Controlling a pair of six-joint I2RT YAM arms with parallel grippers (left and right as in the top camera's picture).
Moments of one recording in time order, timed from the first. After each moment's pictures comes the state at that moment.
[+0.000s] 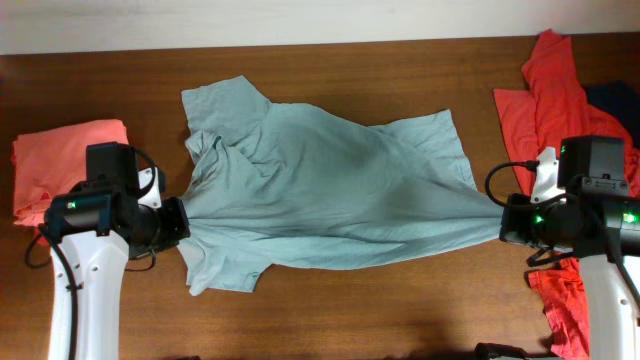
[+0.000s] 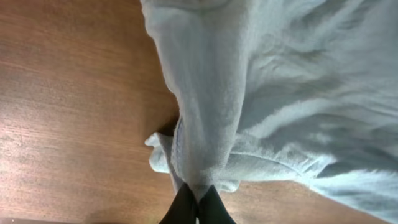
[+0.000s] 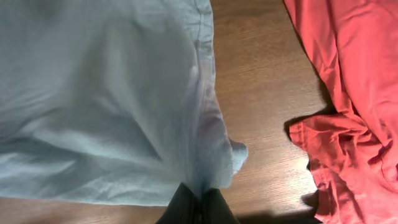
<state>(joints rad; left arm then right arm) 0.15 1.30 1.18 -1.24 0.12 -0.17 -0.17 1.16 1.30 -1.39 -0.07 0.10</state>
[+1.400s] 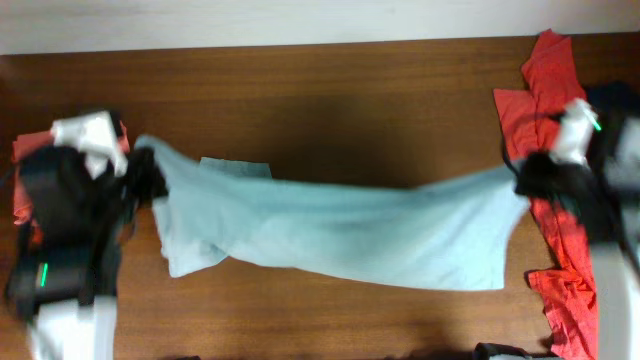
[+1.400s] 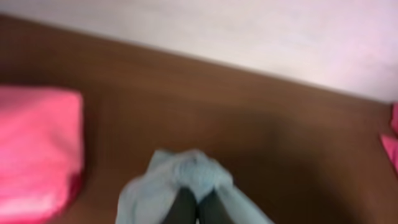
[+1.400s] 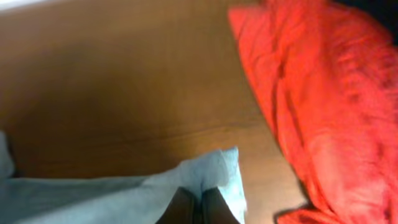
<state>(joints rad) 0.15 1.09 1.25 -0.72 0.21 -0.17 -0.17 1.24 1.43 -1.13 -0.06 0.07</state>
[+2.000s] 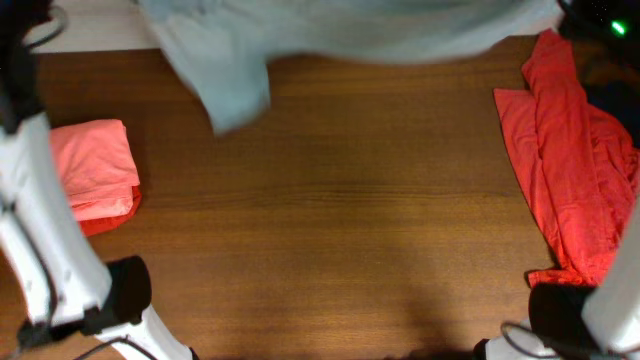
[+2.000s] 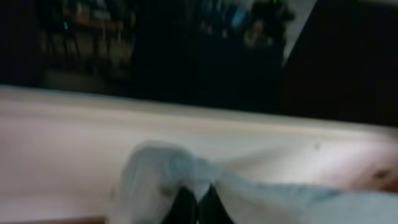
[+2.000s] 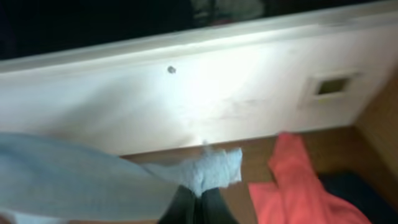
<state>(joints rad) 0.19 1.96 2.80 -0.98 0.44 -0.22 -0.11 1.75 2.66 -1.31 -0.04 0.09</state>
